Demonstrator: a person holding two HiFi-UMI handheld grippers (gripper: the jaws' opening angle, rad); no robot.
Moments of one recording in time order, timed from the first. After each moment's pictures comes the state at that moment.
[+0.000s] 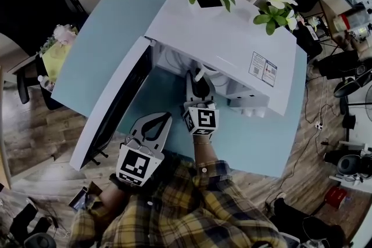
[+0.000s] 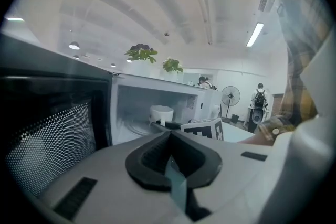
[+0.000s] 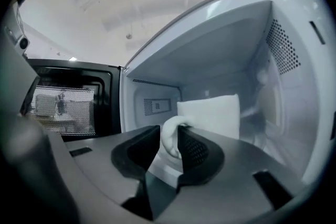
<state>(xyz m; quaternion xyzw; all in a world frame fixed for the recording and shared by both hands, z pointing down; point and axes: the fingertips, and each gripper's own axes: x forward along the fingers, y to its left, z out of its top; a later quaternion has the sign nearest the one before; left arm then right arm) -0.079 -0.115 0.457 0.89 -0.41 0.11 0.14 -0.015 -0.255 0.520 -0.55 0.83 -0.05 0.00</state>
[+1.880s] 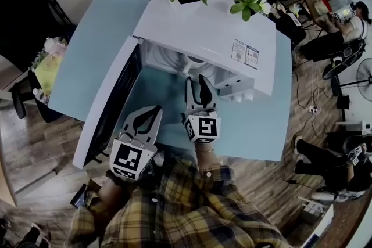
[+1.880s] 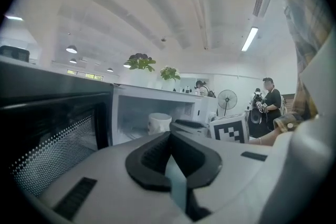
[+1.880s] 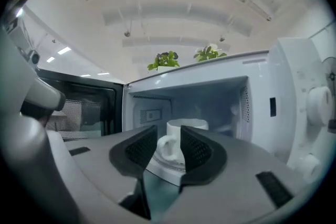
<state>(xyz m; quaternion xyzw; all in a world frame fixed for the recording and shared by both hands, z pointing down) -0.089 -0.110 0.435 0.91 -0.40 0.09 0.12 0.020 -0.200 0.473 -0.60 0.80 -0.01 -0.02</state>
